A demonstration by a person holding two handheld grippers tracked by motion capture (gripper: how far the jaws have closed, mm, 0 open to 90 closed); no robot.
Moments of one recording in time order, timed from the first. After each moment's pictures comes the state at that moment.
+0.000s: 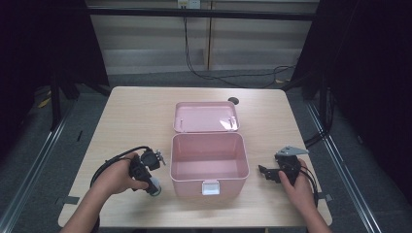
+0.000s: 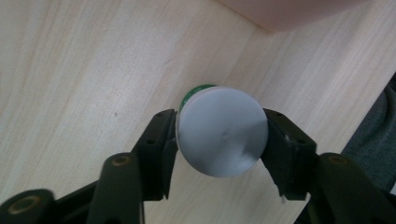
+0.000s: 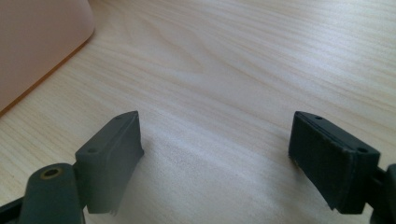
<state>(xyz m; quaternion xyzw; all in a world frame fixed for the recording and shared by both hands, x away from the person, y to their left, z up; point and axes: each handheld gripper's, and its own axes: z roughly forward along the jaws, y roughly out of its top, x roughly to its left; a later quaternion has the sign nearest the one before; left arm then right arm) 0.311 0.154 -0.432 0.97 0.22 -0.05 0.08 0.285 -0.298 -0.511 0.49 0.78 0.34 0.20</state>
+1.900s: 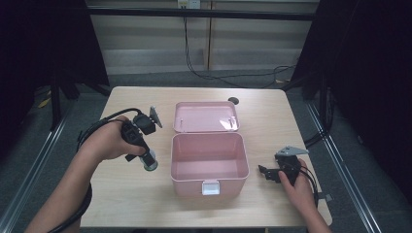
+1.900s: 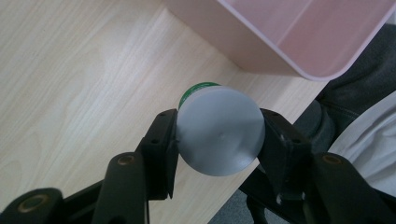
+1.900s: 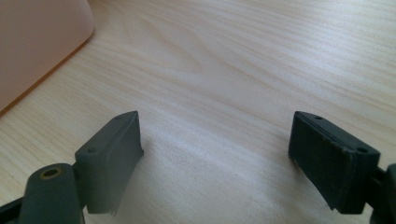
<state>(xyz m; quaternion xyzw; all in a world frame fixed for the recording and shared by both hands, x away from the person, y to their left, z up) 0.343 0.148 -0.316 0.95 0.30 -0.06 0.08 0.285 -0.299 -0.511 0.49 0.78 0.34 0.20</state>
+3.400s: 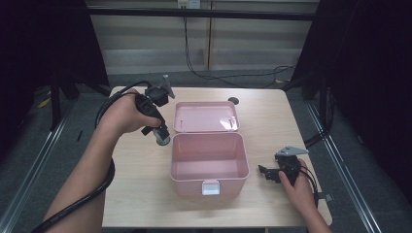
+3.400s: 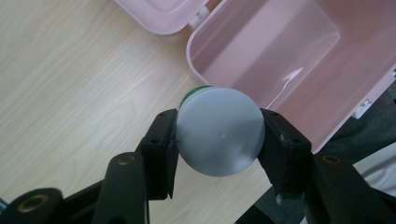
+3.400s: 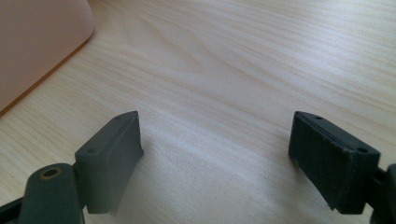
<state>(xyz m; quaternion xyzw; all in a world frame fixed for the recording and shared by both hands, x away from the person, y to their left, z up) 0.378 0.111 -0.271 0.93 0.34 -0.02 0.11 0.285 -0.299 -0.511 0.49 0.78 0.34 0.20</state>
